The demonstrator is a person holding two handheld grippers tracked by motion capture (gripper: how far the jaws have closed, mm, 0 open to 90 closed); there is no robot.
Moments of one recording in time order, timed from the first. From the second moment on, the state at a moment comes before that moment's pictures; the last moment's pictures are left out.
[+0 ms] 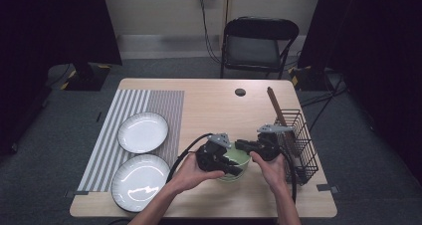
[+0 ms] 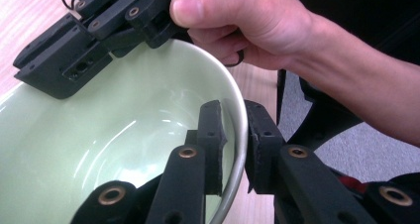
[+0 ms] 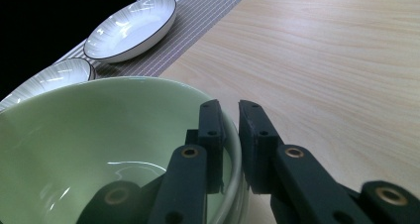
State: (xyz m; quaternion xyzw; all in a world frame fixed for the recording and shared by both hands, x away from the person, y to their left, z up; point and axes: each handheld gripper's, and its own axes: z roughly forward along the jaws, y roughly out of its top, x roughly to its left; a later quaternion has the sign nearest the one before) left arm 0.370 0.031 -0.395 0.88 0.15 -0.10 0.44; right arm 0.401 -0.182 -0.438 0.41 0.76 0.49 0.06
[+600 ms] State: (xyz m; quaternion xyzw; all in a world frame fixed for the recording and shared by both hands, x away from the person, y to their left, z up) left arm 0.363 0.026 -0.388 0.92 0.14 -0.03 0.36; right arm 0.401 -0.182 -0.437 0.41 0.77 0.49 0.06
